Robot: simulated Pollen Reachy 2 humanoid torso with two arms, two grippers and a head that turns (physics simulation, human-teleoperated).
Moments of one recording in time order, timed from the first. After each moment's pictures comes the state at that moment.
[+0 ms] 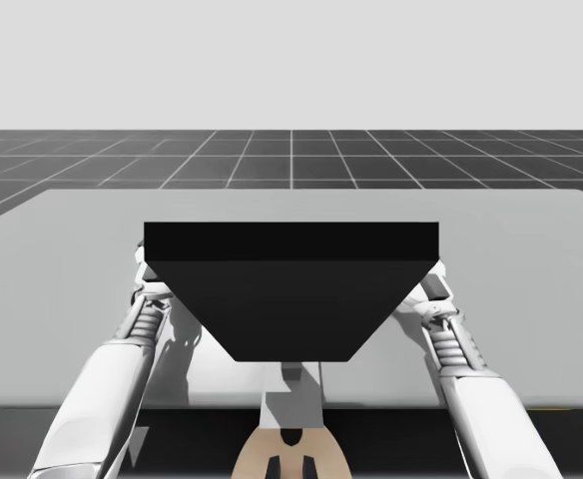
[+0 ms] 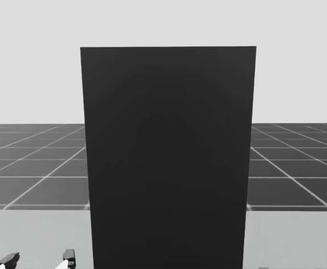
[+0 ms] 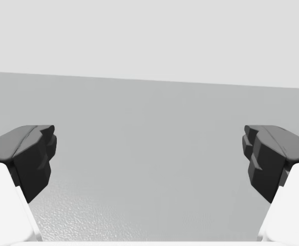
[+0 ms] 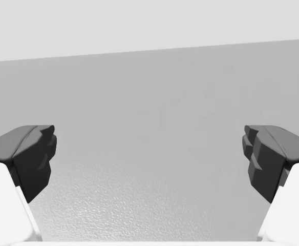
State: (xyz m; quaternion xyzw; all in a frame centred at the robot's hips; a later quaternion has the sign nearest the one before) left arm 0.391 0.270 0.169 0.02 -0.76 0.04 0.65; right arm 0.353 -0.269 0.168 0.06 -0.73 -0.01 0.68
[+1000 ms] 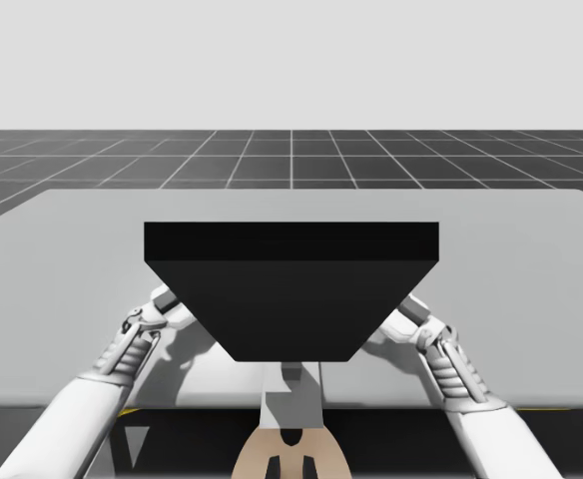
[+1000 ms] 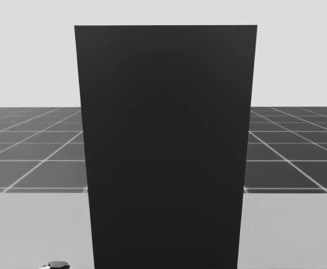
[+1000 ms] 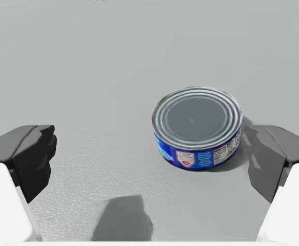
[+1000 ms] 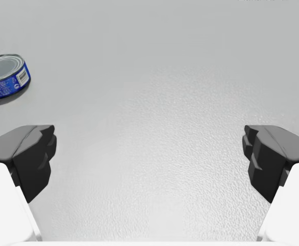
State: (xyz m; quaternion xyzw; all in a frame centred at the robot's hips) left arm 0.348 0.264 0.157 -0.16 -0.62 -0.31 0.70; right arm 0.320 -0.241 0.162 0.26 -0.63 0.20 0.71
